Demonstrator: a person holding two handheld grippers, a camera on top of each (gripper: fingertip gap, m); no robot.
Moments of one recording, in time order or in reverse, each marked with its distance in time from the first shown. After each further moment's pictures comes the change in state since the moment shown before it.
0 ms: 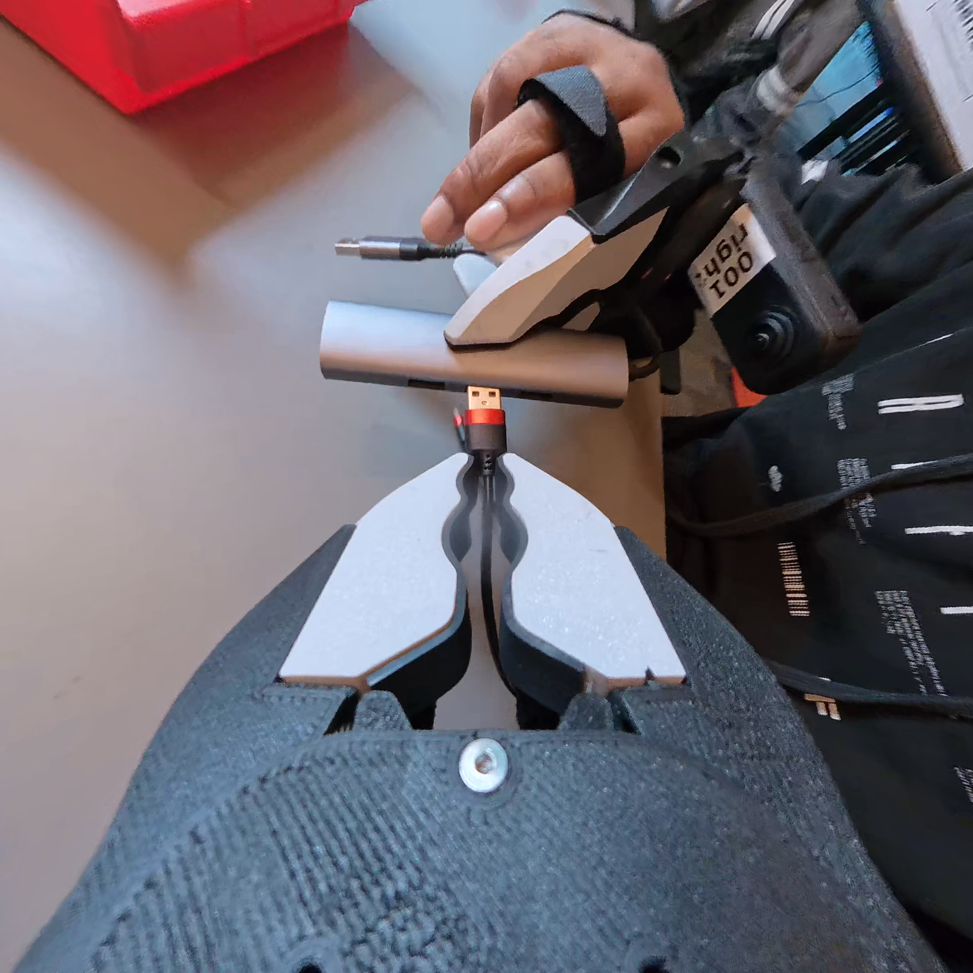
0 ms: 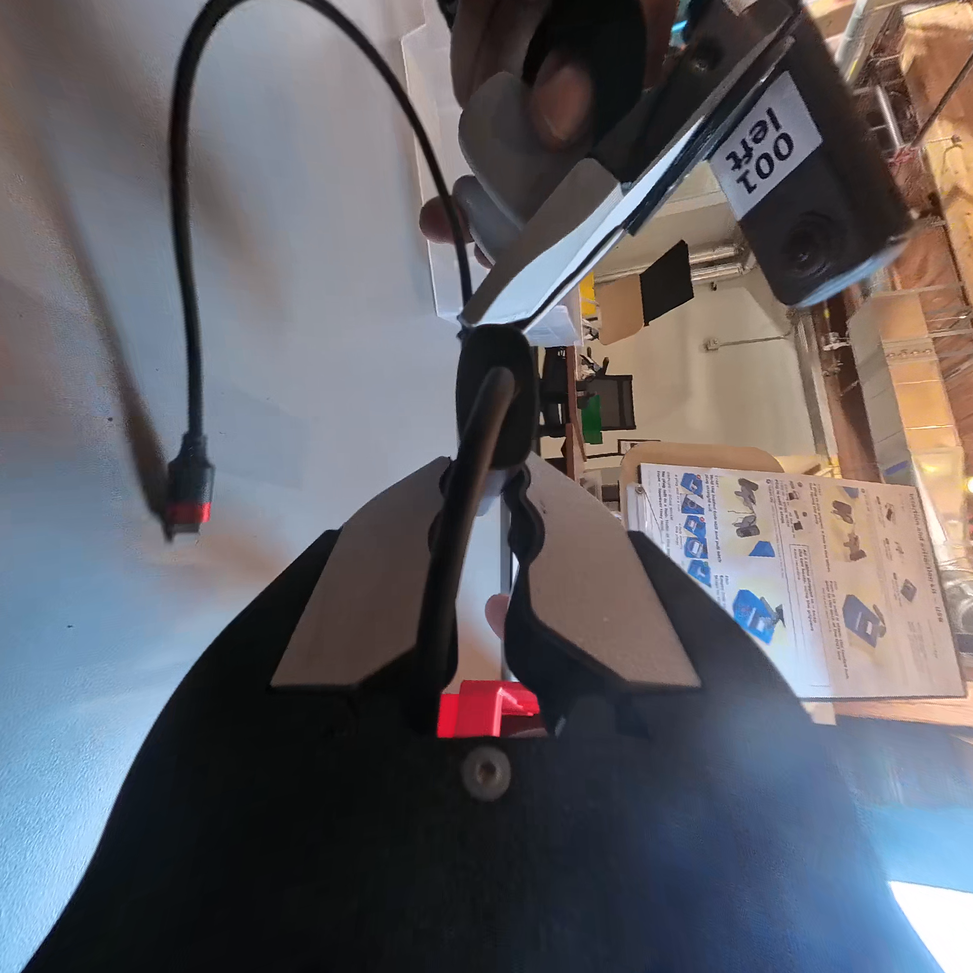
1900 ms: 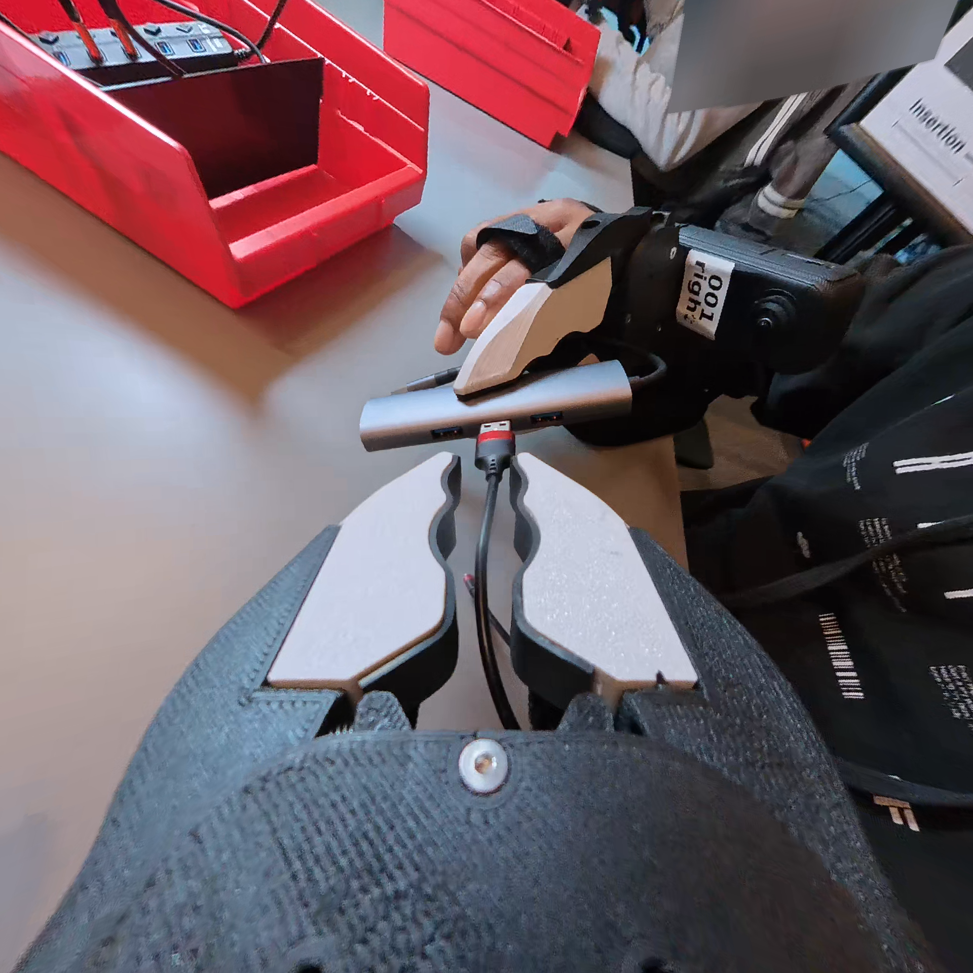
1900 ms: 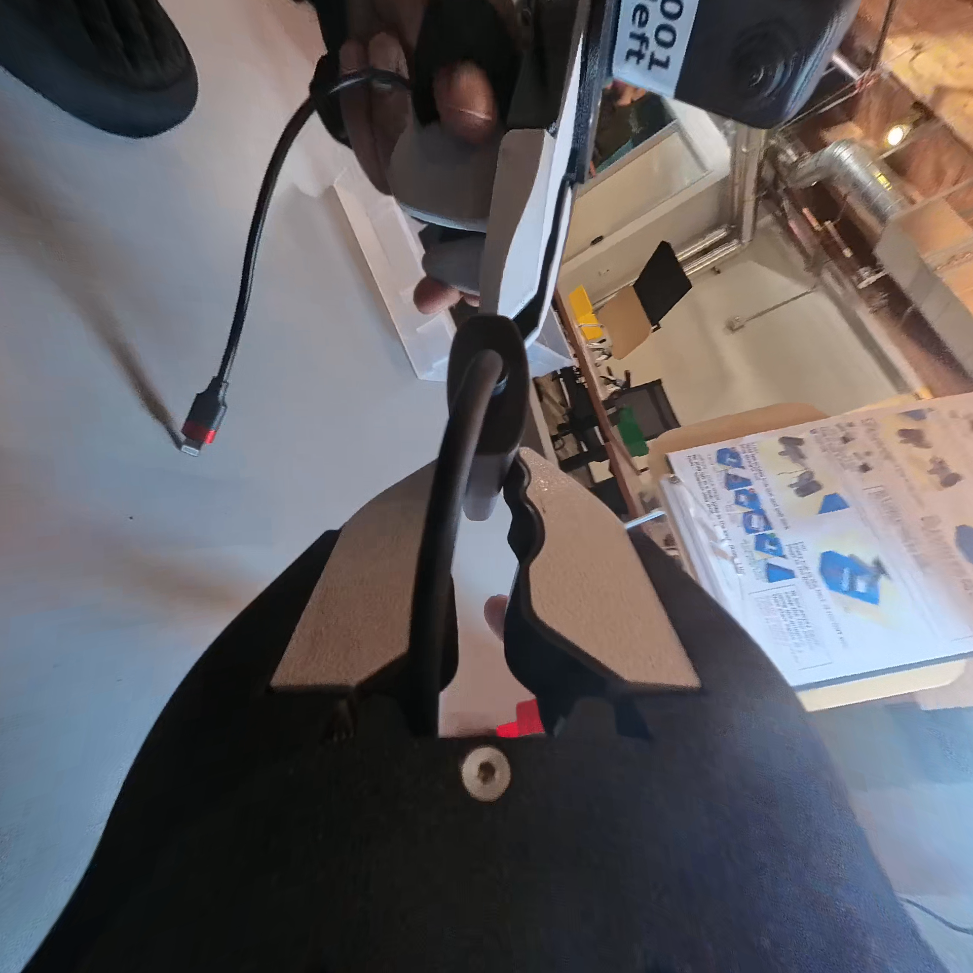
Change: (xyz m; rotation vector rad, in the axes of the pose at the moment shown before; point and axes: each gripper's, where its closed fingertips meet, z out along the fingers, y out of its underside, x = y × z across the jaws) left arm 0.016 -0.036 -0.015 0.213 -0.117 0.129; right arm 0.018 -0.006 -0.005 0.123 0.039 0.306
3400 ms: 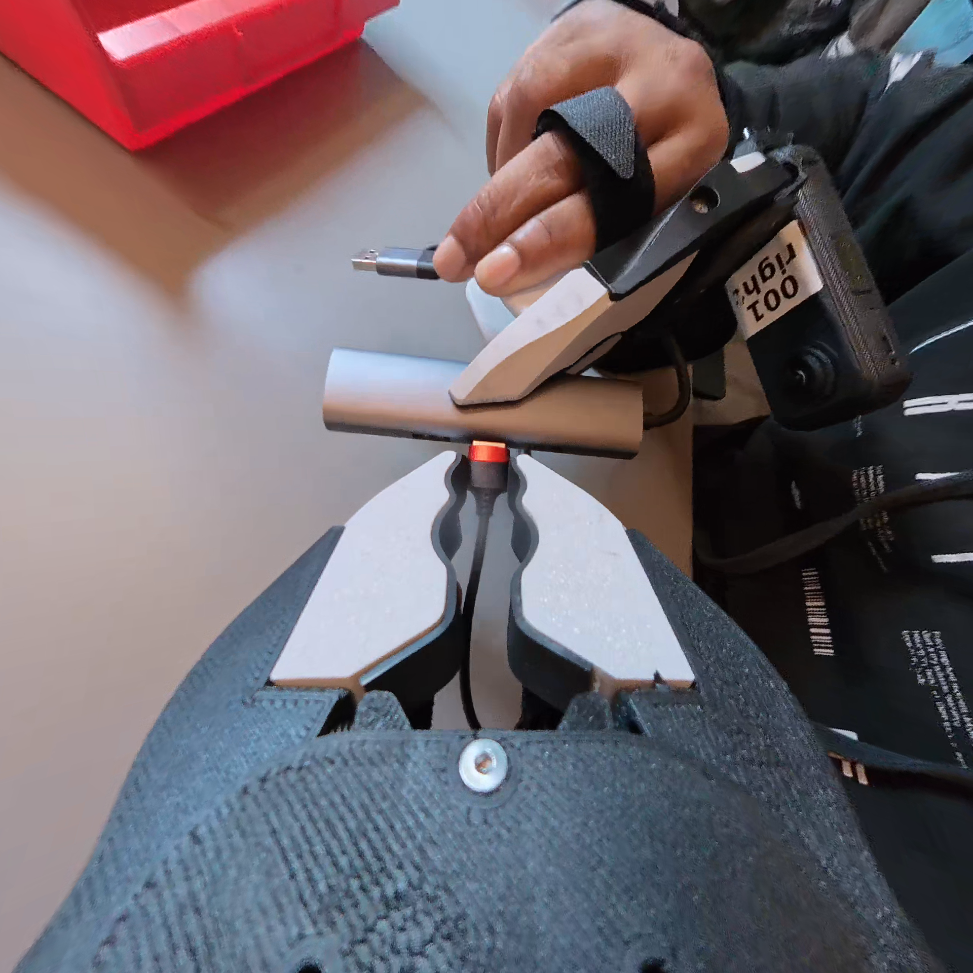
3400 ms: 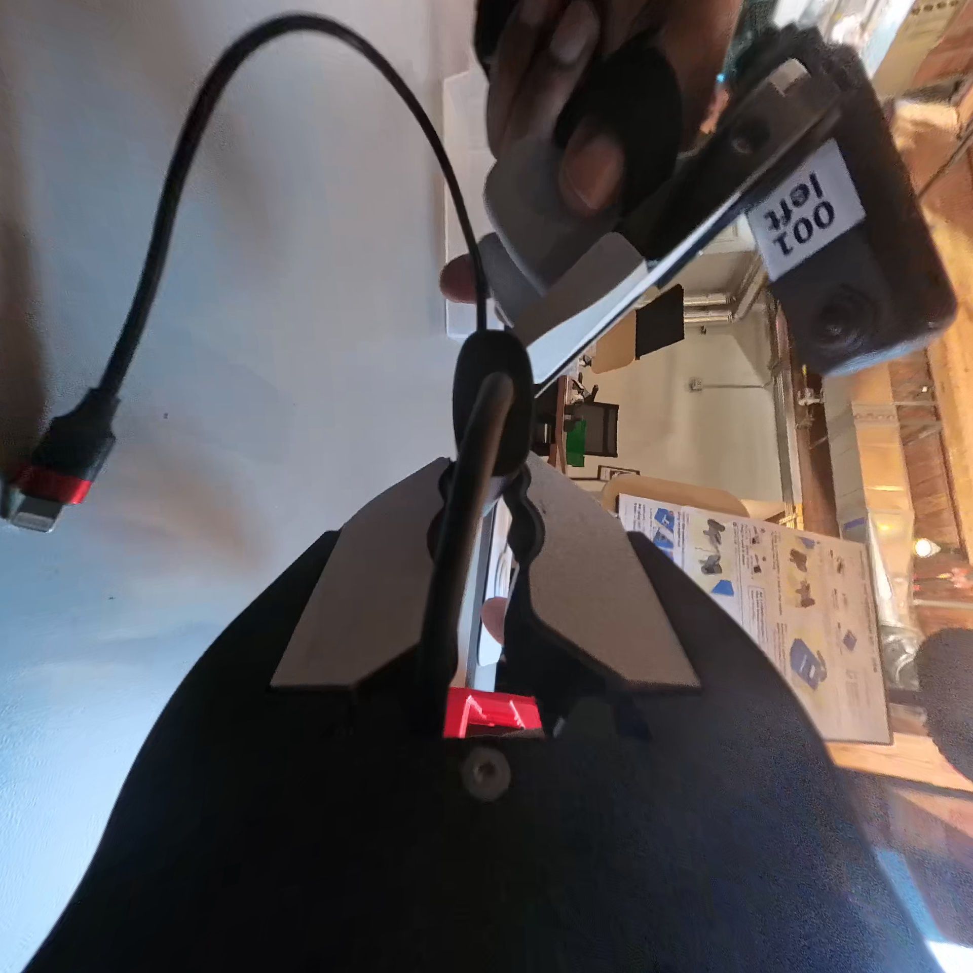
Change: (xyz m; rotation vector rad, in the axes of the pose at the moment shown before) left arm 0.003 0.039 0.025 -0.216 0.009 -0.059; right arm -0.029 -0.001 0.009 -0.097 -0.071 -0.437
